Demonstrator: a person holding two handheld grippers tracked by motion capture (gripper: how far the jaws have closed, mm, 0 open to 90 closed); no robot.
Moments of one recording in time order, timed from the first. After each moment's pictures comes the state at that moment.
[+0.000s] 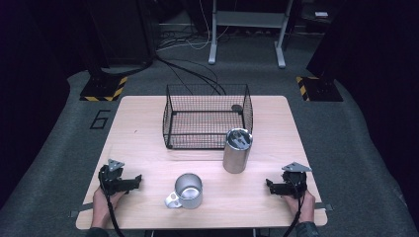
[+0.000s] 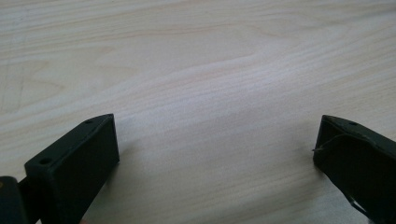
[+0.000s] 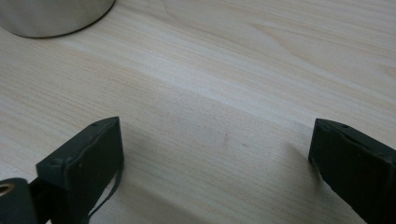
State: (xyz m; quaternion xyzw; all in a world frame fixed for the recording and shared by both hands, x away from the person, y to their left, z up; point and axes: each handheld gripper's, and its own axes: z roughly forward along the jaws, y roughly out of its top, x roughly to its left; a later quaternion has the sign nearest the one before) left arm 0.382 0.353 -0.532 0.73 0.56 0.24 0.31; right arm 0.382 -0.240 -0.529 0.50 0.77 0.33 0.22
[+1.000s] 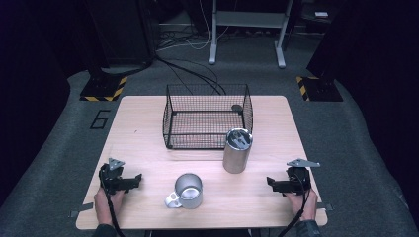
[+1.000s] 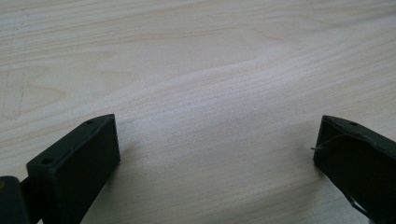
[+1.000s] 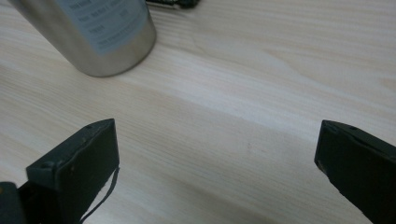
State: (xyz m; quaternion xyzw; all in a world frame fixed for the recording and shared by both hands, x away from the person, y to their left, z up) left arm 0.385 0.354 -0.532 0.73 0.56 0.24 0.31; right arm 0.373 -0.240 -0.491 0.52 0.76 0.36 0.17
